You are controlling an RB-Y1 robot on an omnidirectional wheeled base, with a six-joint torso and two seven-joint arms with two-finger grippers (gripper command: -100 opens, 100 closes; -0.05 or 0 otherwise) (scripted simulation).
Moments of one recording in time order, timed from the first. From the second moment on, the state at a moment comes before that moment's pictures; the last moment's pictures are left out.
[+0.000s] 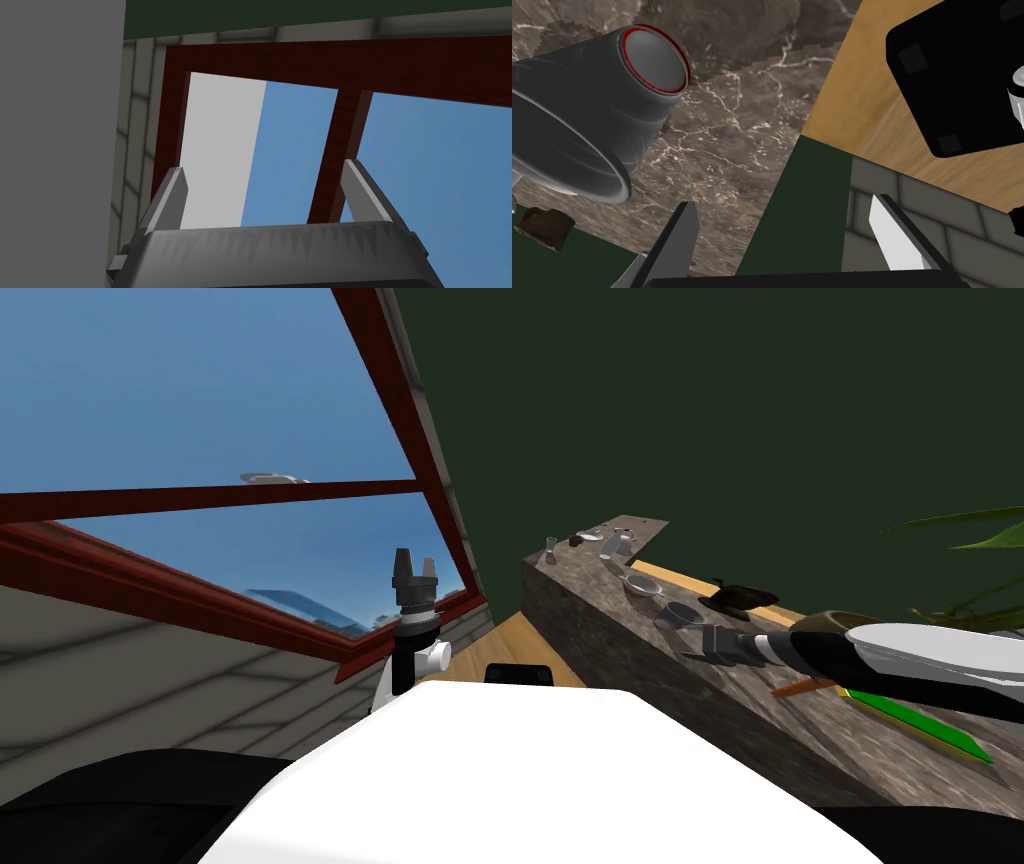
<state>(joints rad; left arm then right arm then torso) 0.46 -0.01 0.00 -2.33 -0.08 -0.49 -0.06 0.65 -1.68 0.02 -1.32 0.73 -0.72 0.29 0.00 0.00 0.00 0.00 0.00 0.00</state>
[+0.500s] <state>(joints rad) 0.46 -0.01 0.00 -2.33 -0.08 -0.49 -0.06 0.66 -1.78 0.05 -1.26 0.76 -0.71 0.32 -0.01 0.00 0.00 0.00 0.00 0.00</state>
